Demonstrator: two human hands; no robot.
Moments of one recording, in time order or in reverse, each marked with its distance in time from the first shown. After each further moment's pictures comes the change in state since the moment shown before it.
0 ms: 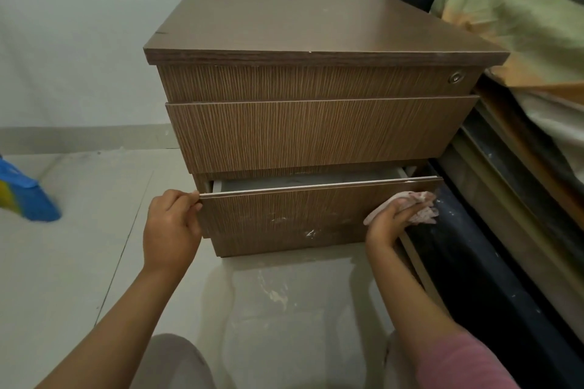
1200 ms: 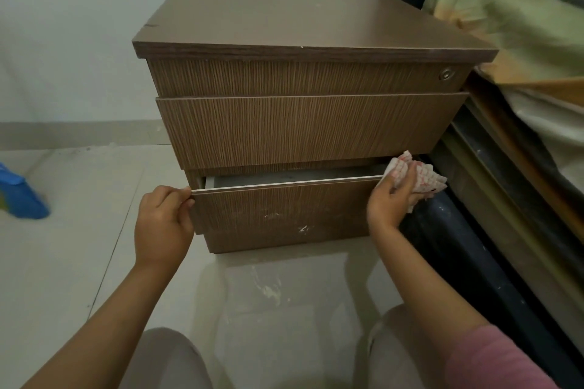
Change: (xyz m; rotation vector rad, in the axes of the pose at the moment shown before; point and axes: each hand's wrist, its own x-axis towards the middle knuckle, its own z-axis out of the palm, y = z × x) left_hand -0.001 -0.003 0.002 -0.010 0.003 0.005; right_hand 0.009 -0.036 -0.007 -0.197 -0.023 -0.238
